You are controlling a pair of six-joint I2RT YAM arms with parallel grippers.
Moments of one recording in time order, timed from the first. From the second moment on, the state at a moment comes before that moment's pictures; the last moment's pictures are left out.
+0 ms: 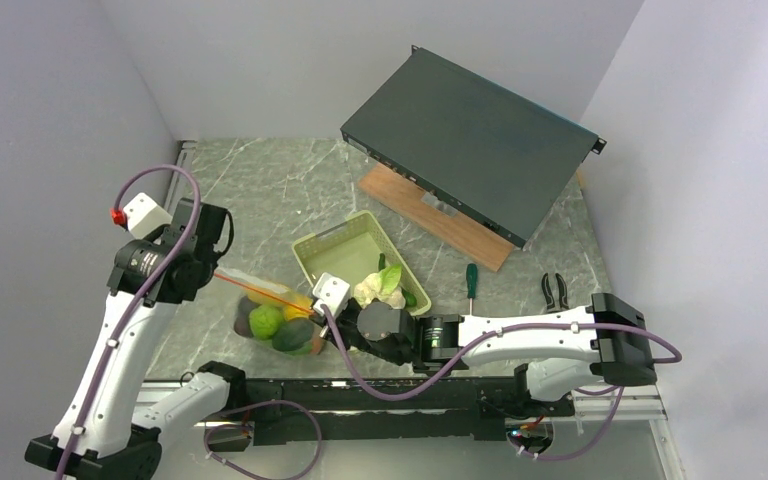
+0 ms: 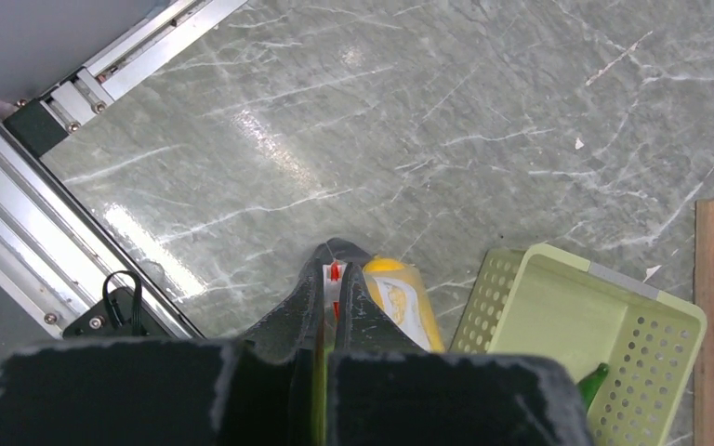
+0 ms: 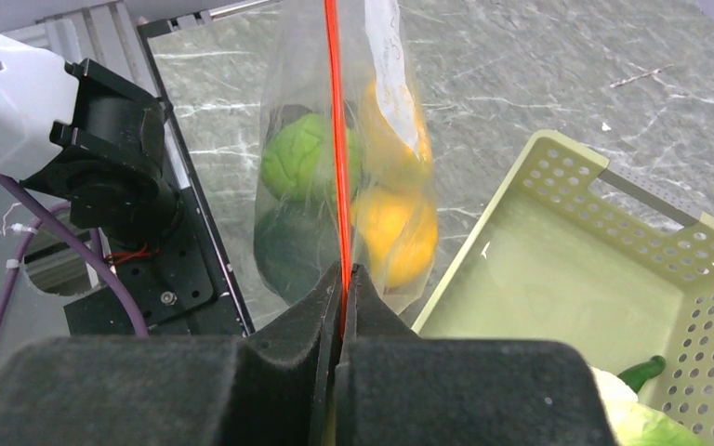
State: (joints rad) left arm -0.31 0.95 1.32 -1.39 -0.70 -1.09; right arm 1.46 1.37 0.94 0.18 0.36 0.04
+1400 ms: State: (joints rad) left arm -0.26 0.79 1.09 -1.23 -0.02 -1.28; right arm 1.40 1.47 1.05 0.16 0.29 0.05
